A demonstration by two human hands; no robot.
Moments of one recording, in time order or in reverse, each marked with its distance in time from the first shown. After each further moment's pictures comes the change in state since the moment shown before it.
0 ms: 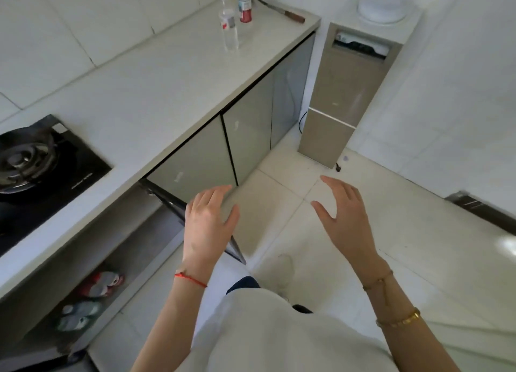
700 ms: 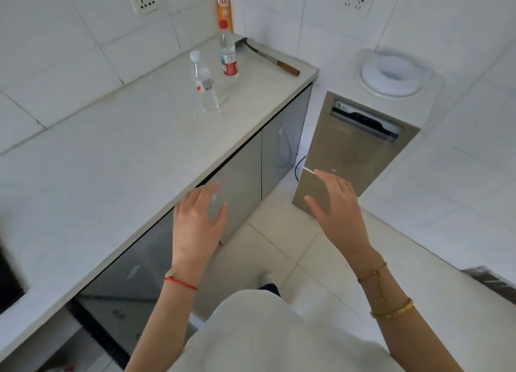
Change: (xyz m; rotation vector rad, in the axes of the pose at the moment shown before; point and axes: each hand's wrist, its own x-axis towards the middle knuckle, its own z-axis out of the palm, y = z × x) left_hand 0.337 0.032 0.129 -0.041 0.090 -0.055; right_hand 0.372 0.099 0.011 -0.002 -0.010 -0.048
